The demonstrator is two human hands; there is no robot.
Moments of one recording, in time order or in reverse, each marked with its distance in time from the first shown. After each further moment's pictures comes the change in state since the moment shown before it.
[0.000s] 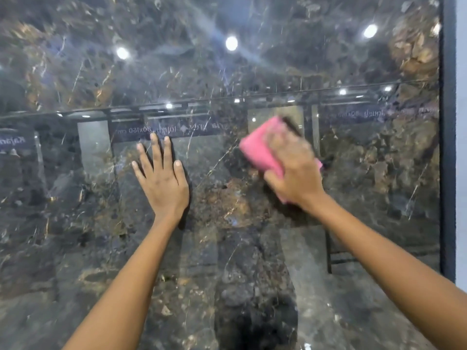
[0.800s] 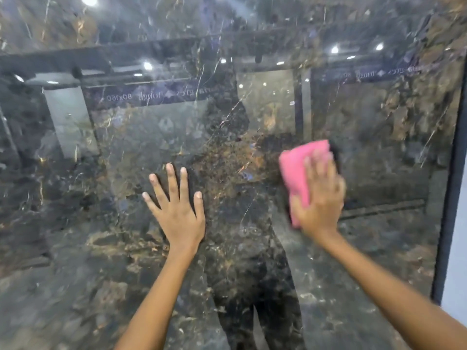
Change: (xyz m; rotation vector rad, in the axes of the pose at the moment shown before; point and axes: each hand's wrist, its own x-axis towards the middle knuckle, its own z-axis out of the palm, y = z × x) left_hand -0.141 -0.056 0.005 0.037 -0.111 0.086; right_hand -0.154 -0.054 0.022 -0.146 0.022 0.352
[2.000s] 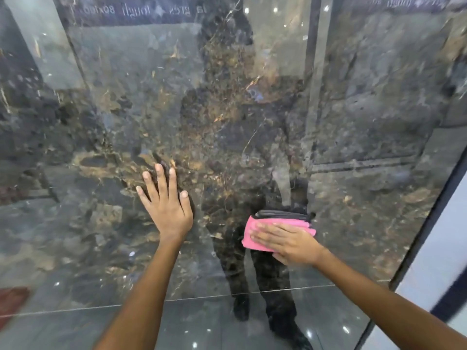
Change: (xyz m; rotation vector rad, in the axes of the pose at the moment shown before) left_hand -0.139 -0.062 0.014 -0.061 -0.028 -0.004; right_hand -0.204 0.003 -0.007 0.067 -0.629 -0.860
